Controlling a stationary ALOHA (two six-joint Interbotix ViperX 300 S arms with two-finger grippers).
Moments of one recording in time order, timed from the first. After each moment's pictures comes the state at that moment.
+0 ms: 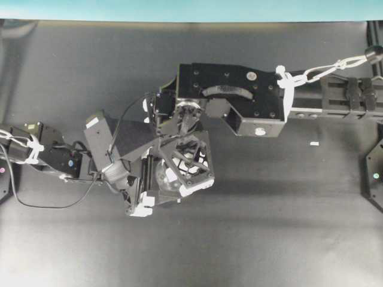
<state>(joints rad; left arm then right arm) -0.04 0.24 0.87 0.04 -0.81 -0.04 0.04 0.38 -0.44 0.17 1.43 -0.43</state>
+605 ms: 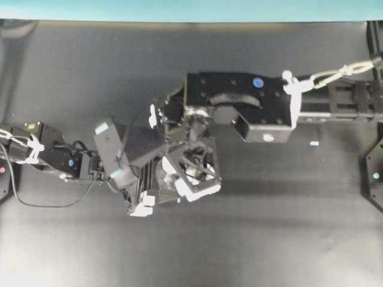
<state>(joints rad) -0.04 0.24 0.87 0.04 -0.81 -0.05 0.06 0.32 -0.33 0.14 1.39 -0.42</state>
